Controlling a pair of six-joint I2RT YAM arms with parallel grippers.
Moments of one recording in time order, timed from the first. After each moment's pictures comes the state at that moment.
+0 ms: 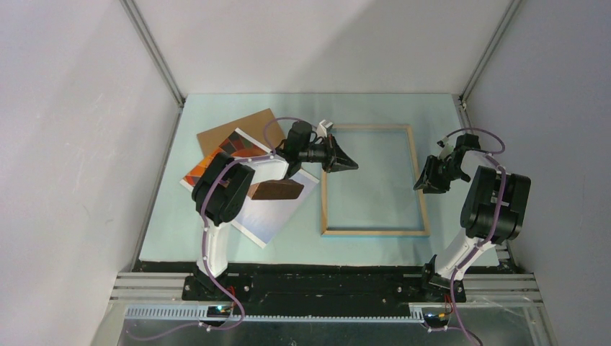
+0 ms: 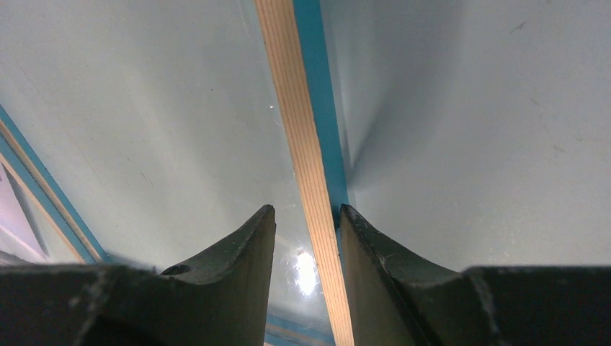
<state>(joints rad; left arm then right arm) -0.60 2.05 1.26 0.46 0.85 -1.25 -0.29 1.74 1.07 -0.62 -0.44 0.00</state>
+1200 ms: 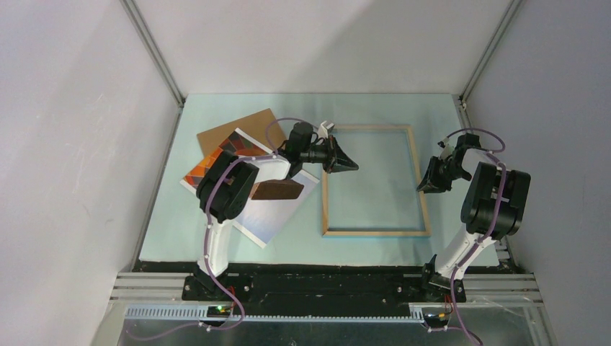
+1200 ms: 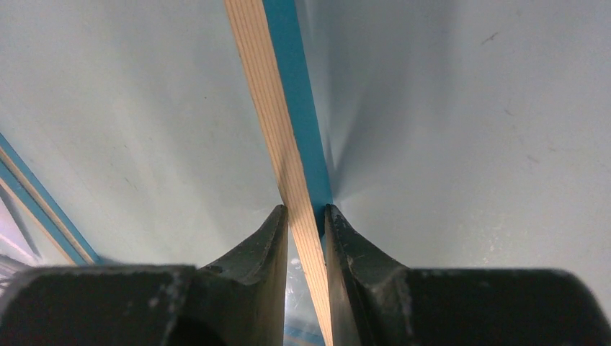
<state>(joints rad) -0.59 2.09 1.28 0.49 0.85 -1.24 -0.30 1.79 1.10 -0.63 -0.42 -0.02</state>
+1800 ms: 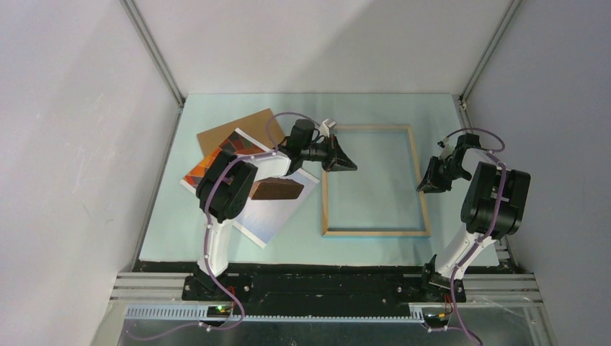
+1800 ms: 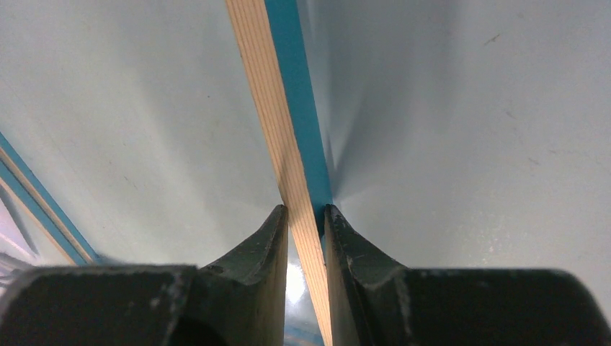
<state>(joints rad) -0.59 2.09 1.33 0.36 0.86 -1.07 -0.30 1.79 1.11 -0.64 -0.43 -0.02</state>
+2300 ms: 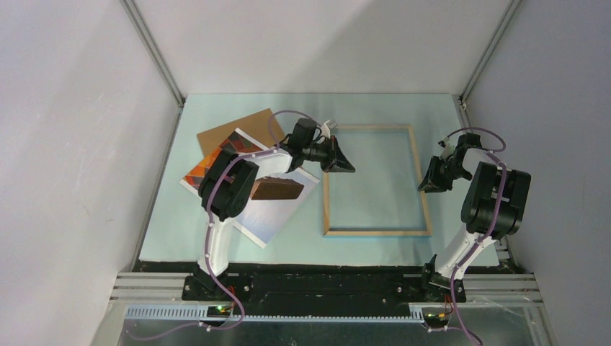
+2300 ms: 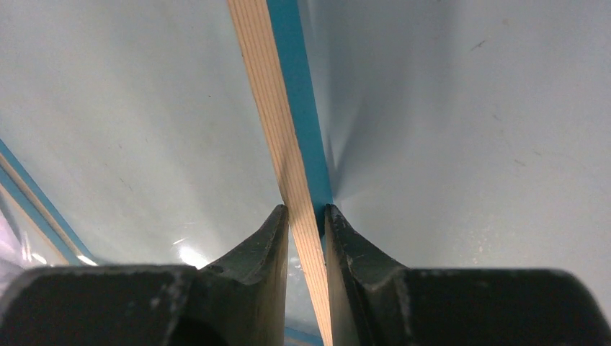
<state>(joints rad) -0.59 2.12 1.39 0.21 0.85 -0.95 -0.31 1.79 1.11 -0.64 -0.42 -0.03</state>
